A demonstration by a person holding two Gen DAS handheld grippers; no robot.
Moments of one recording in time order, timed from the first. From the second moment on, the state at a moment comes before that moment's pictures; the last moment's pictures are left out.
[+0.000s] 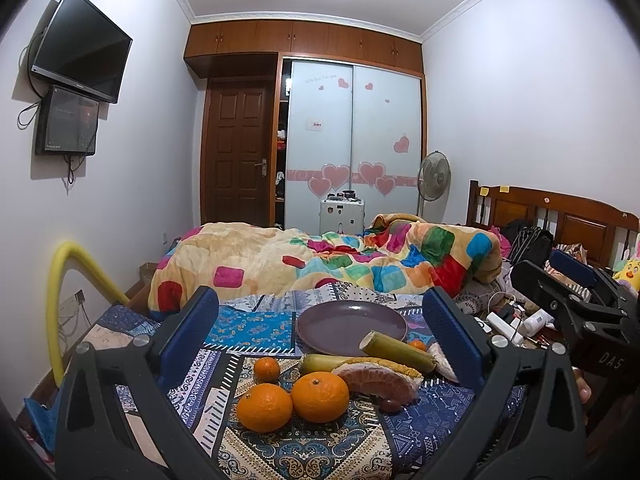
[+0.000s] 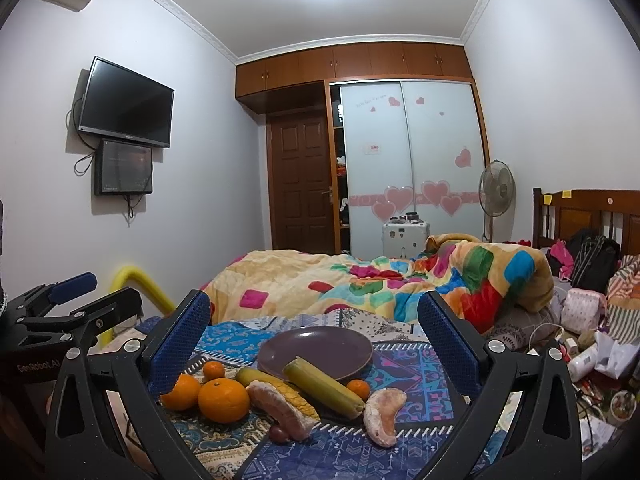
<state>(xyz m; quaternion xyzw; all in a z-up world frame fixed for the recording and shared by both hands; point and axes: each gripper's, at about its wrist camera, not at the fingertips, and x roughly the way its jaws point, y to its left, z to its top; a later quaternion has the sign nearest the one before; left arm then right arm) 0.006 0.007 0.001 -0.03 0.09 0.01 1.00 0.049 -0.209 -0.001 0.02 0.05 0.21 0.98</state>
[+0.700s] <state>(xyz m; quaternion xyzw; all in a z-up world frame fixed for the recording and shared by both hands) 0.005 0.005 0.000 -0.02 0.09 0.02 1.00 0.048 -0.207 0.000 0.02 0.05 0.21 0.98</state>
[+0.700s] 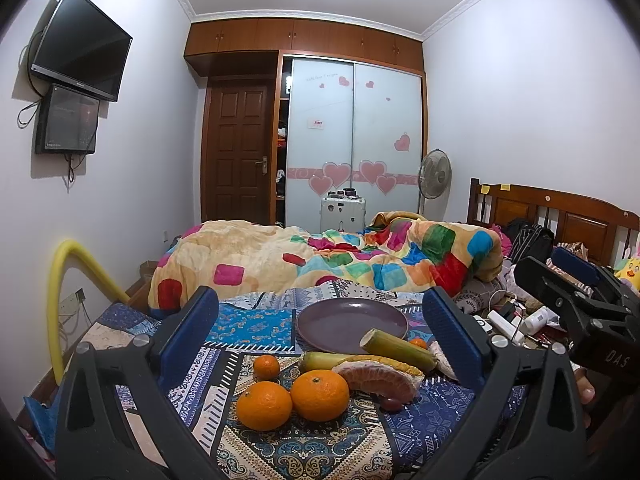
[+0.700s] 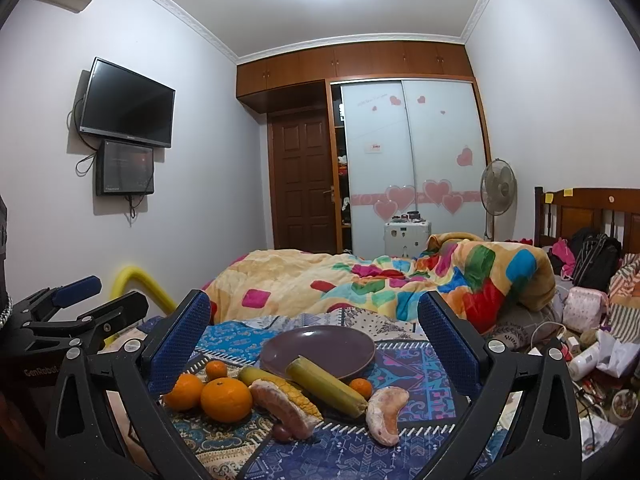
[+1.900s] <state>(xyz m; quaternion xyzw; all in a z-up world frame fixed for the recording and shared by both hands) 0.051 0.033 -0.054 -0.04 0.19 0.02 0.98 0.099 -0.207 -0.046 -0.02 0.15 0.20 0.97</state>
